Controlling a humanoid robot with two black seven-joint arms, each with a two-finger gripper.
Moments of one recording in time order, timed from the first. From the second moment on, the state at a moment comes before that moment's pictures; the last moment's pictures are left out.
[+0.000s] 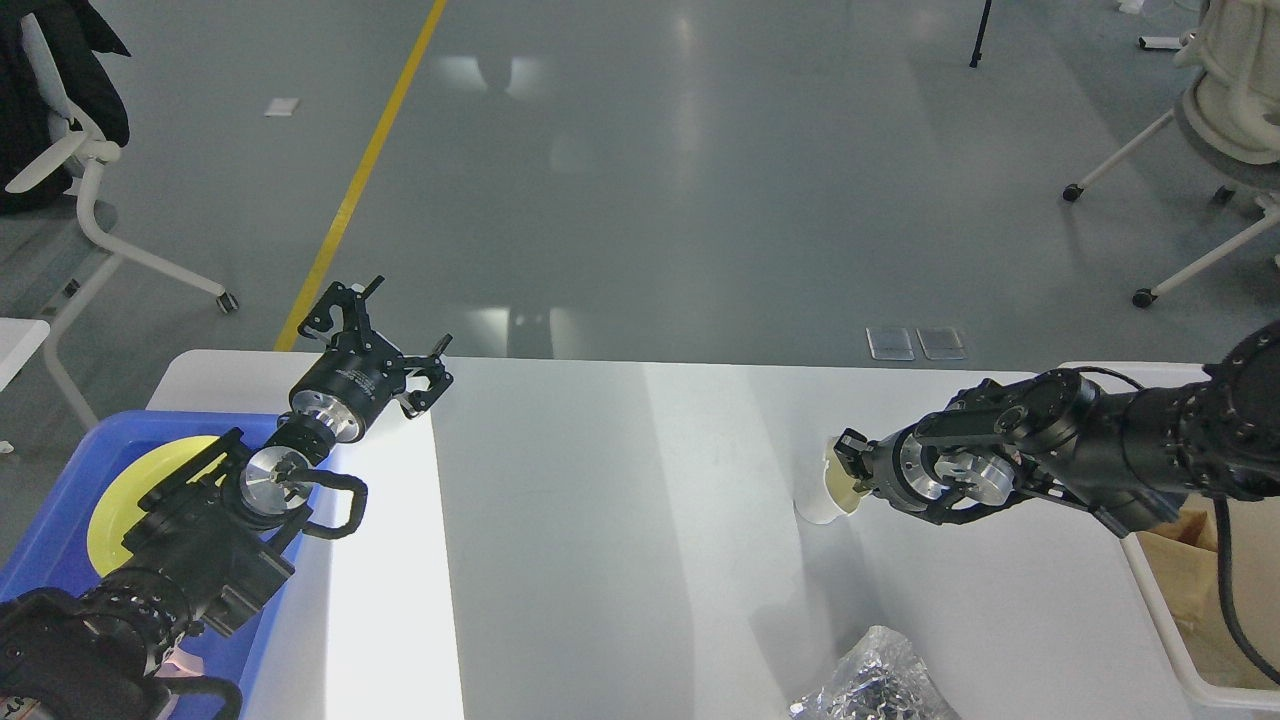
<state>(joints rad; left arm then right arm) -0.74 0.13 -0.87 -0.34 -0.10 -0.48 -0.10 1.37 -0.24 -0.92 1.00 0.19 0.01 -0.22</state>
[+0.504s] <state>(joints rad) -0.74 0.13 -0.87 -0.34 -0.10 -0.48 -0.10 2.08 -0.46 -1.14 1.42 0.02 0.52 -0.22</state>
